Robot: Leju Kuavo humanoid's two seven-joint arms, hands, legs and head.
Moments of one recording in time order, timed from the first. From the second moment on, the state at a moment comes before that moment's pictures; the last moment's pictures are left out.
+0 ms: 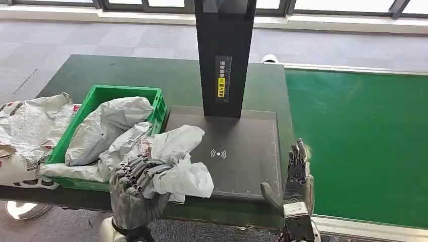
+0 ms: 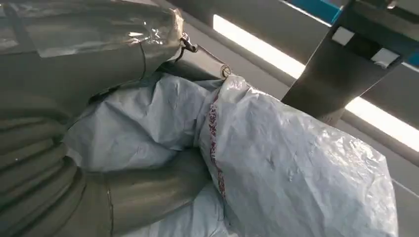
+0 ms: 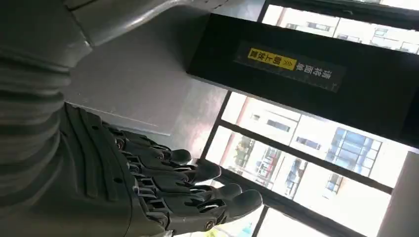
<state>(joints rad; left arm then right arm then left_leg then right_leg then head) 0.17 -0.21 -0.39 -1.84 -0.96 0.69 -0.69 0.16 0.18 0.19 -1.56 0.44 -0.31 -0.70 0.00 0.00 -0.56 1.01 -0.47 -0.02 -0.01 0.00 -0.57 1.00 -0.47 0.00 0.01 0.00</state>
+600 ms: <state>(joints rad) -0.07 -0.28 0.04 -2.03 -1.11 0.70 -0.70 0.12 0.17 0.22 -1.51 0.36 -0.27 -0.70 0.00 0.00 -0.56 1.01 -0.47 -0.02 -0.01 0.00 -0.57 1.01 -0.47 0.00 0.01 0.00</state>
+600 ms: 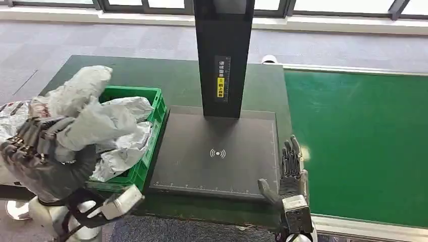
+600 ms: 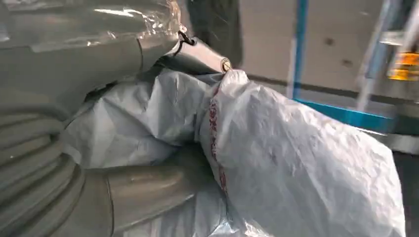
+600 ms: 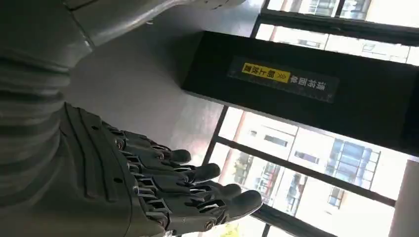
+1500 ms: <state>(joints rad) -0.42 -0.08 0.28 -0.92 -1.39 0.62 -0.19 0.16 0.12 0.27 -1.51 0.32 -0.28 -0.70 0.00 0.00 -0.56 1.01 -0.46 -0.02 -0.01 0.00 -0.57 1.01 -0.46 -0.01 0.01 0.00</state>
